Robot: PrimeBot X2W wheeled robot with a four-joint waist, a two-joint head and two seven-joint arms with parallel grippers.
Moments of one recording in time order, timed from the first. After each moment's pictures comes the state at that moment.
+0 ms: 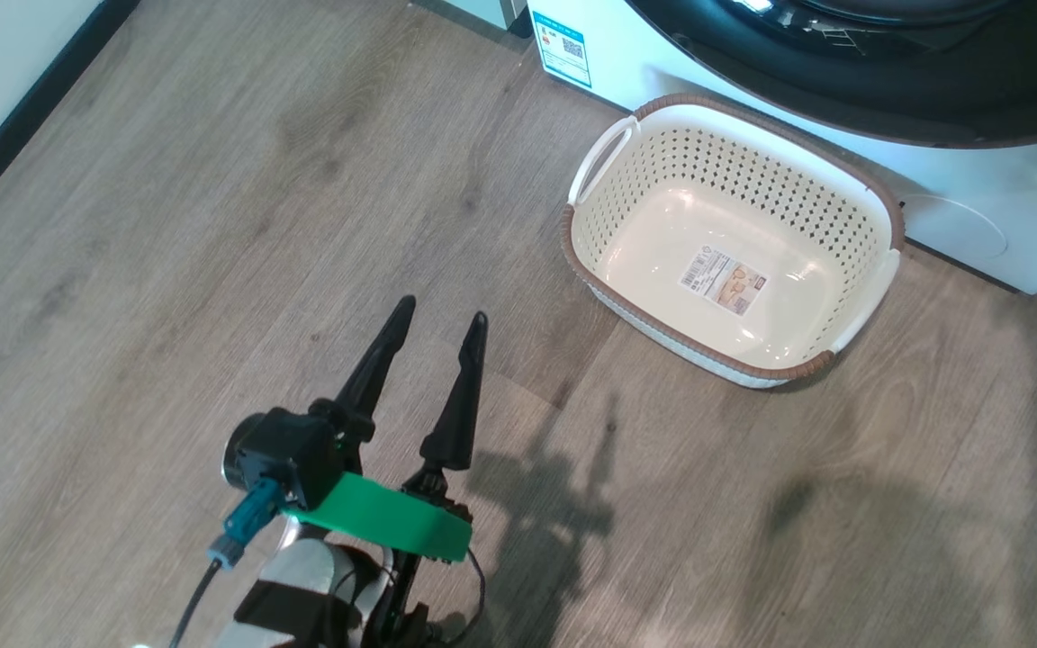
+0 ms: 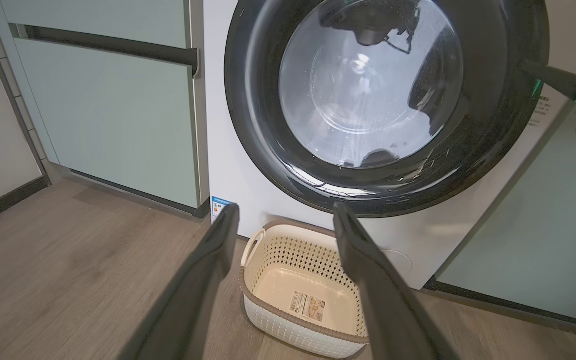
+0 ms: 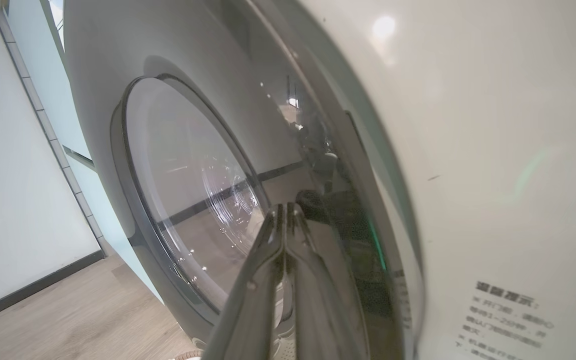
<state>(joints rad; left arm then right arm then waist) -0.13 0.05 -0.25 -0.07 -0.28 0.00 -0.26 -1.02 -0.34 0.16 0.80 0.30 0.13 -0.26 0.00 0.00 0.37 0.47</state>
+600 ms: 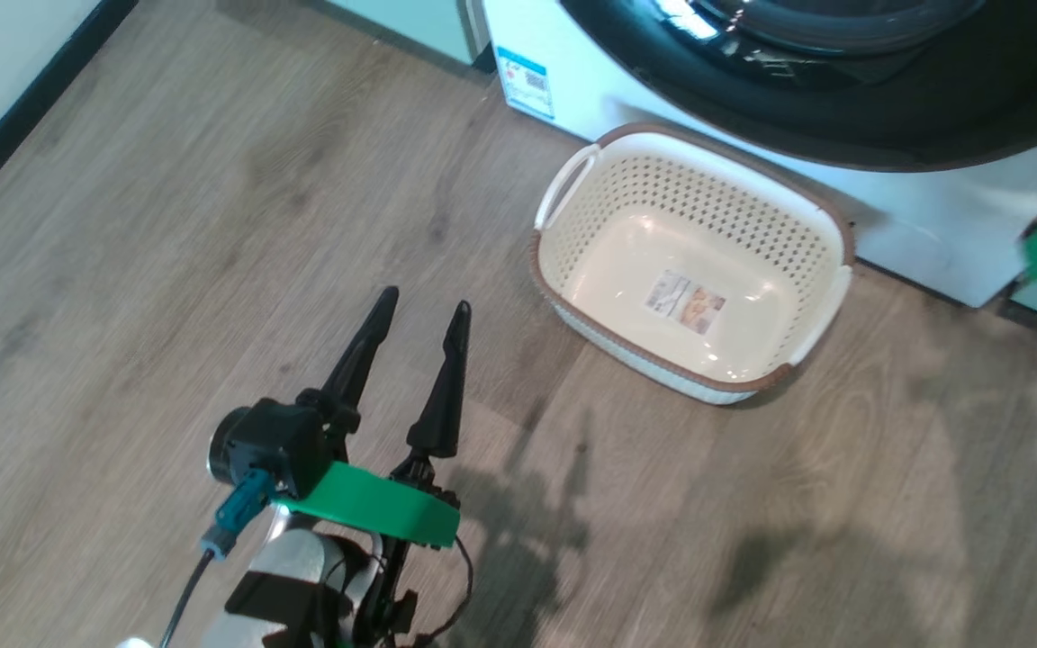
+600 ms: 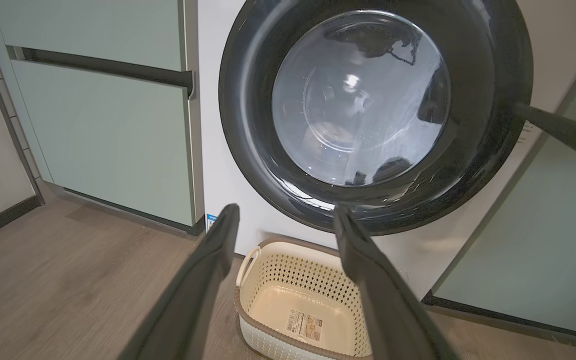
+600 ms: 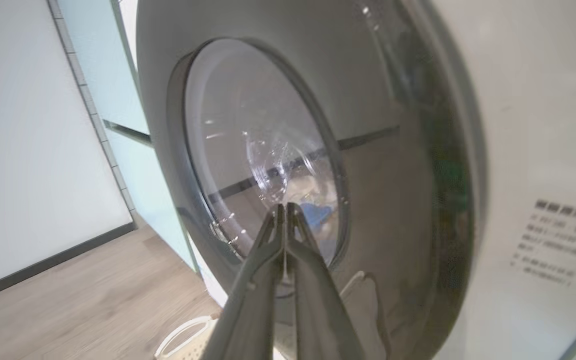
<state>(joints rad) -0.14 0.04 -0.23 -0.05 -0.27 0.01 -0.26 -0.81 -0.29 0.23 0.63 0.32 0.13 -0.26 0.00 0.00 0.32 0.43</state>
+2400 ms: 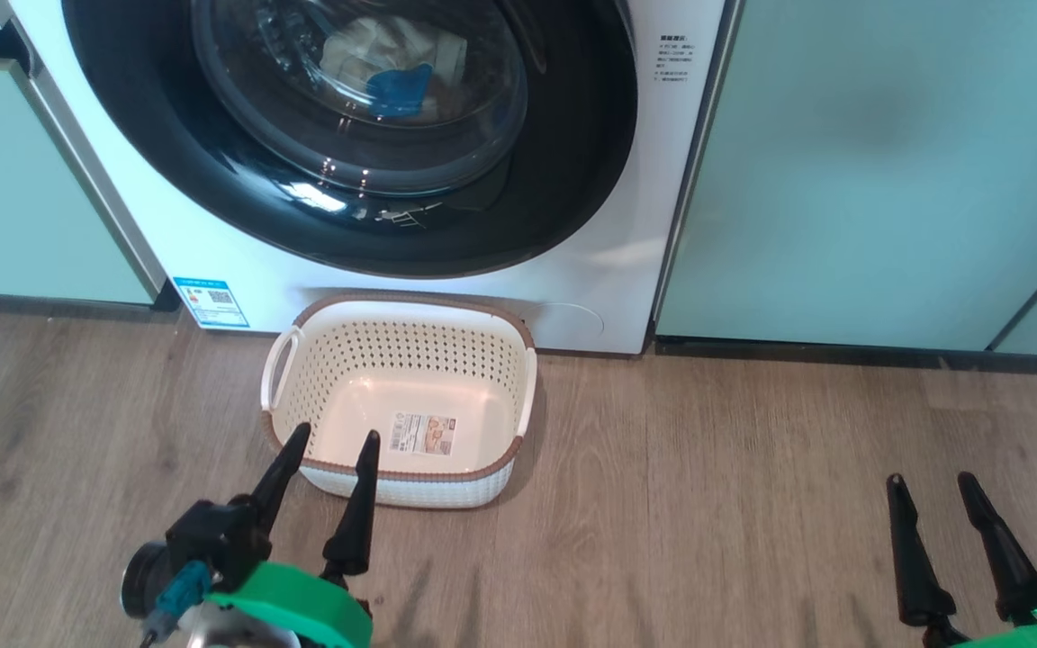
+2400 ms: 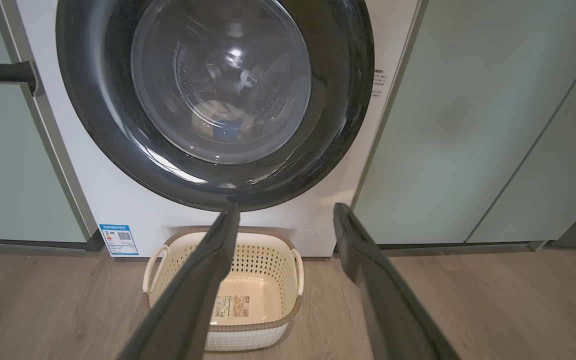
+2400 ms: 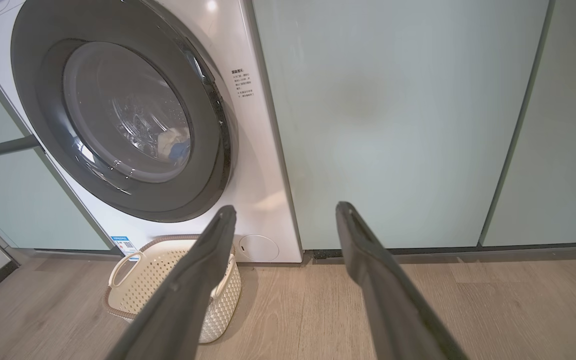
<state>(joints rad) 0.10 0.13 -0.12 -0.08 -0.25 0.04 -0.16 0.18 -0.05 0.01 -0.04 0.23 0.13 -0.17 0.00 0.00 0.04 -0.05</state>
